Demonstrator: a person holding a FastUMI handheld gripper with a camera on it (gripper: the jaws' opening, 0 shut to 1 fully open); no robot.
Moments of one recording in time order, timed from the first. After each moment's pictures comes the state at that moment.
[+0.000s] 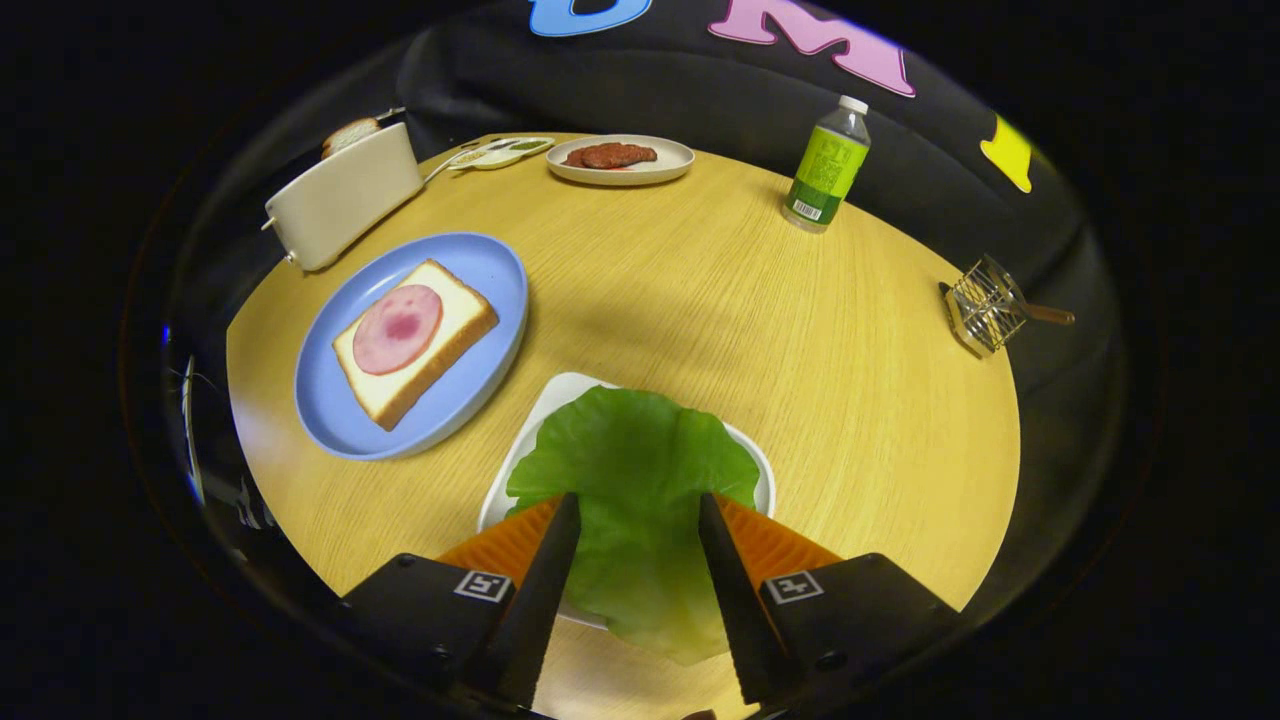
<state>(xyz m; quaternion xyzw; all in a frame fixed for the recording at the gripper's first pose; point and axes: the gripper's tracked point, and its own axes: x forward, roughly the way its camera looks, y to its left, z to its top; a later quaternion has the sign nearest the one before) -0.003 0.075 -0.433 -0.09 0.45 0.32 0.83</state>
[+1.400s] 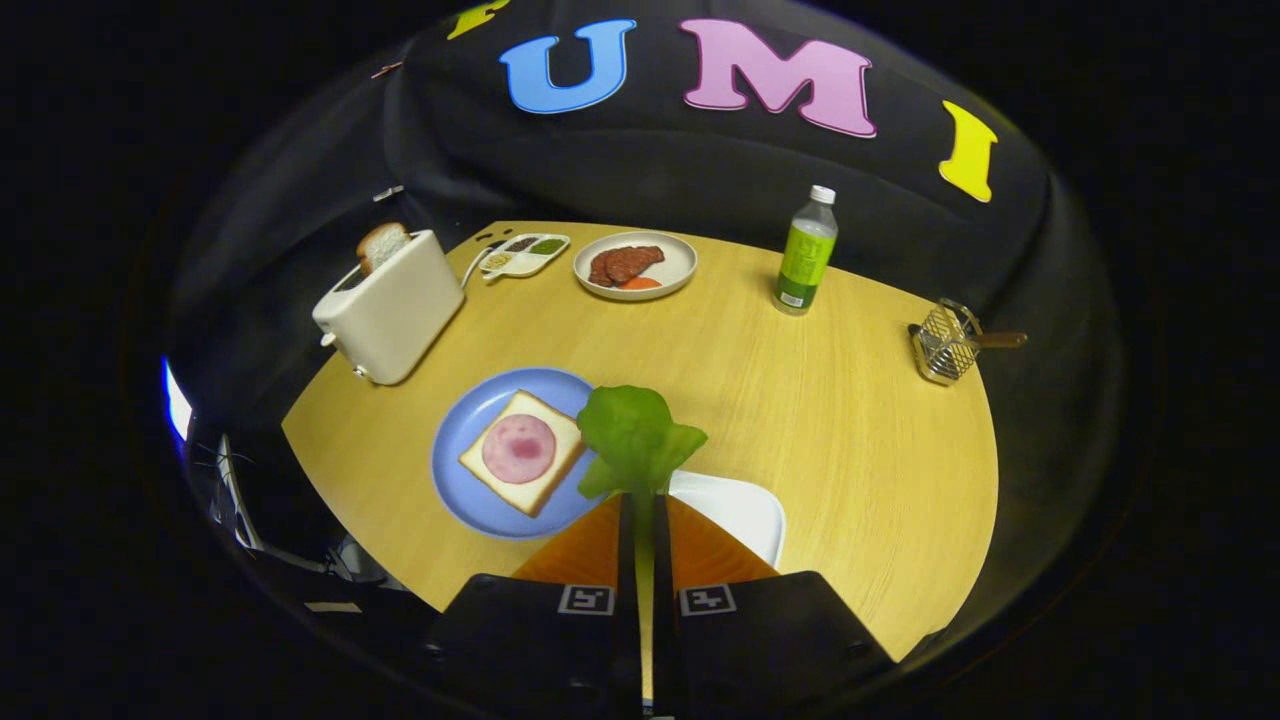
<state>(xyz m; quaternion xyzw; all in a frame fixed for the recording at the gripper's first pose) -0.024 0.121 -0.286 -0.02 0.38 0.32 0.87</state>
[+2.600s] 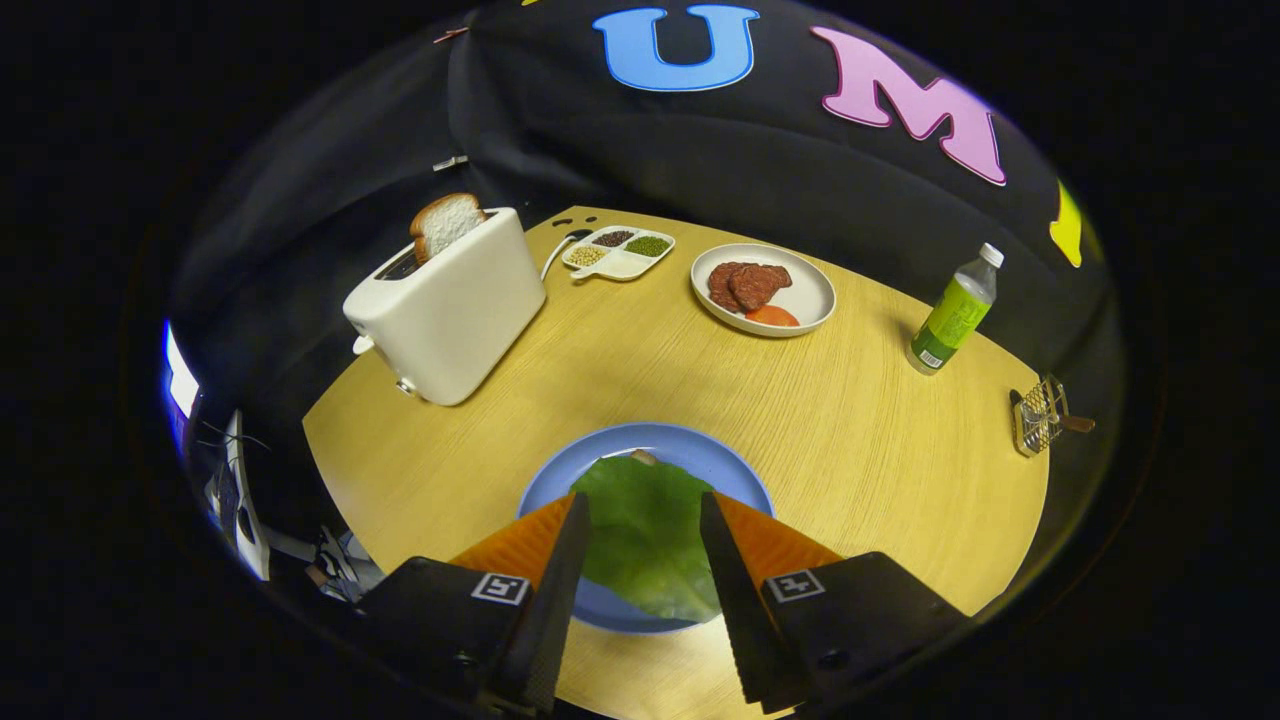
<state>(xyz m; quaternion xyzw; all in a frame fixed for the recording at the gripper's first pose) -0.015 0.250 -0.299 -0.05 0.37 0.38 0.85</state>
